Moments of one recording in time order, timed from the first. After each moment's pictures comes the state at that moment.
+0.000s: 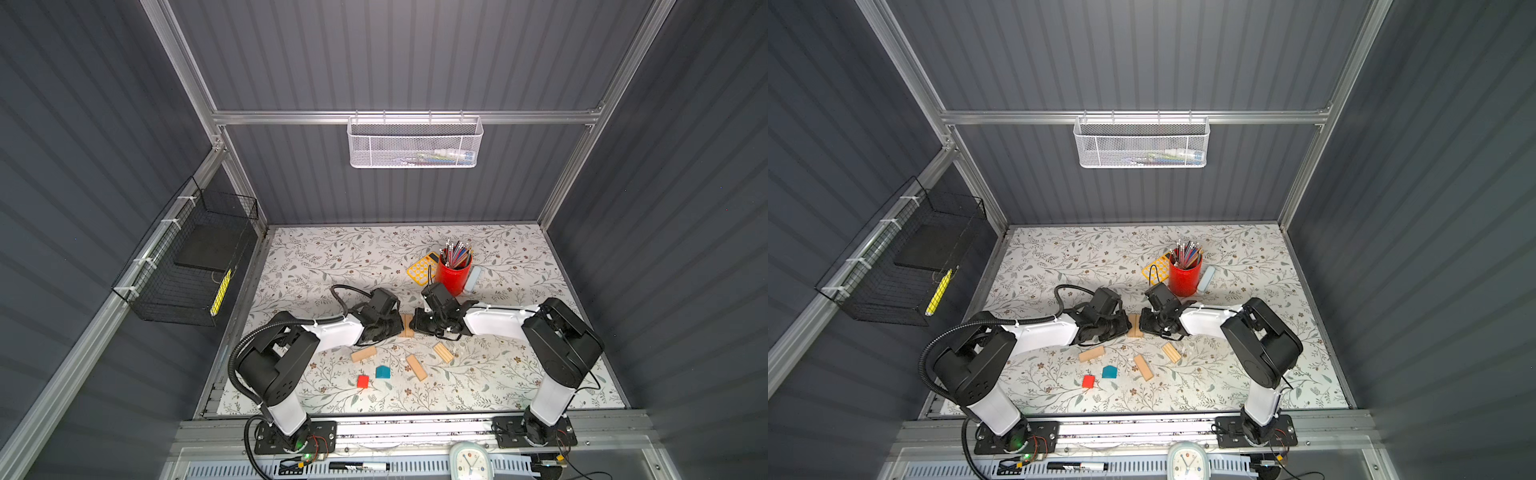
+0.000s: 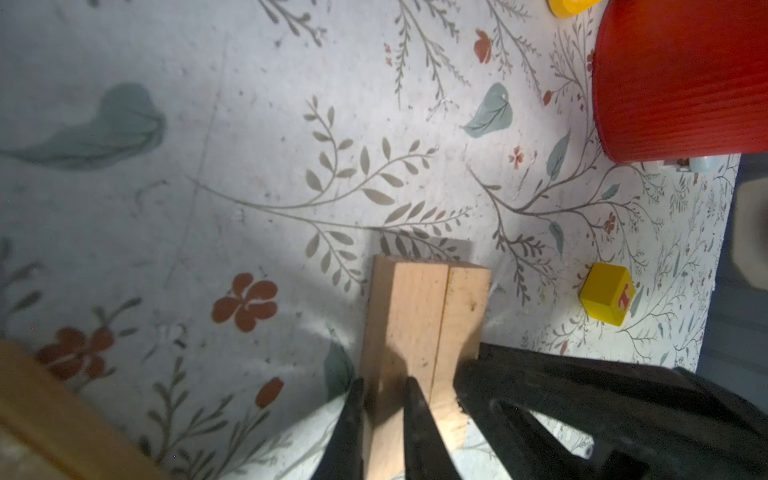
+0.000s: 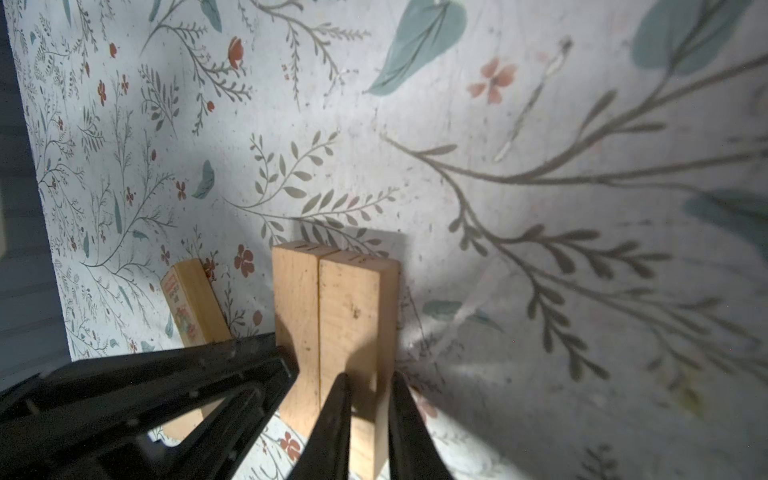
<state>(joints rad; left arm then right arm) -0.74 1.69 0.84 -0.08 0.12 -0.94 0.71 1.78 0.92 -0.10 -0.20 0.82</state>
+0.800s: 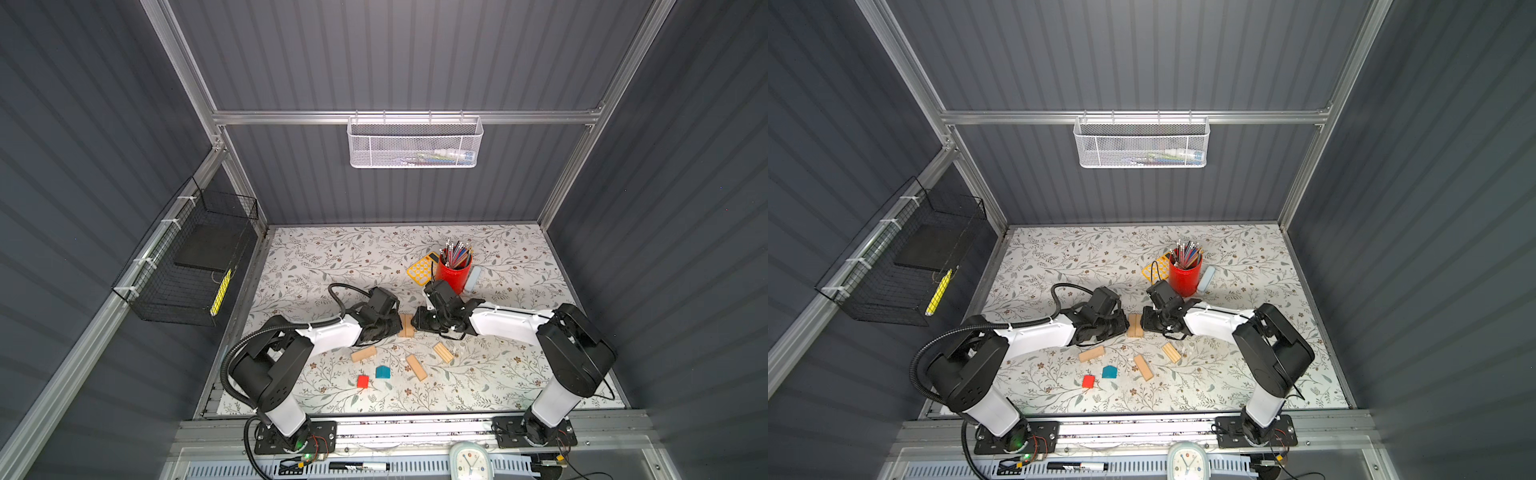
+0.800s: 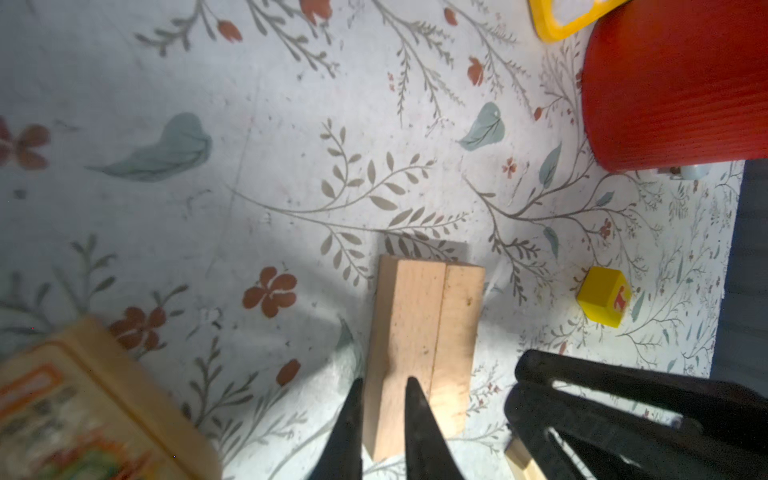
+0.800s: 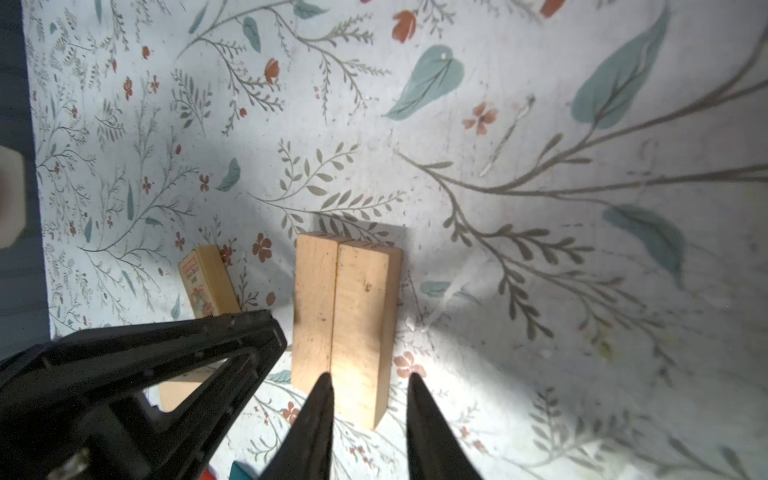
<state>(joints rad) -0.75 1.63 0.83 -0.13 0.06 -0.93 0.71 1.68 0.92 -0.18 -0.16 0.73</state>
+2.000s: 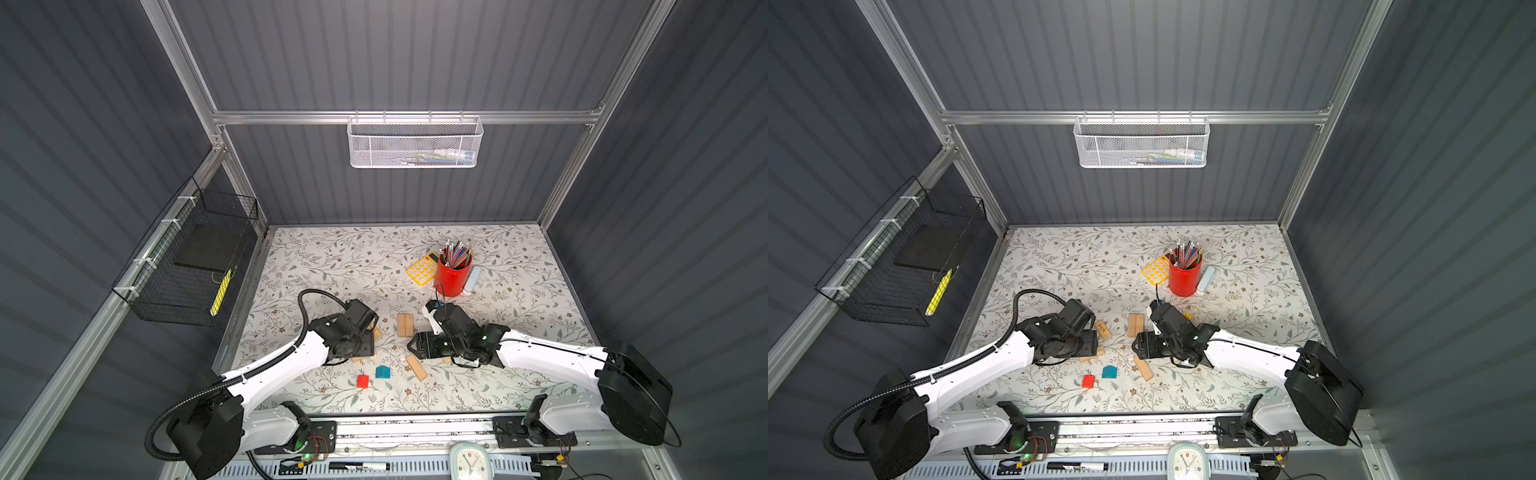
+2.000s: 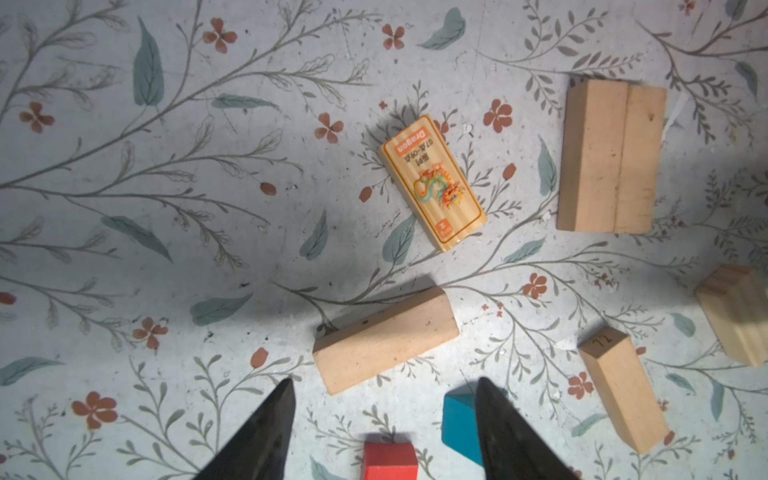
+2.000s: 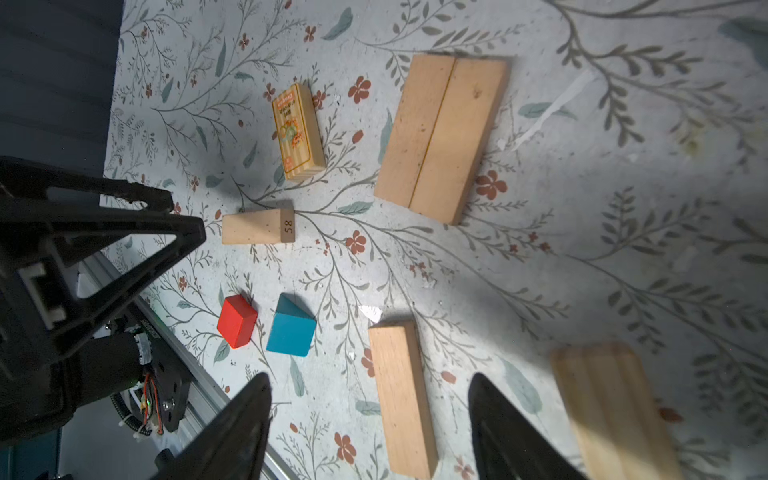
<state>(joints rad) -0.75 1.24 0.76 -0.71 -0.11 -0.66 0.88 1.35 0.70 -0.20 -0.16 0.71</state>
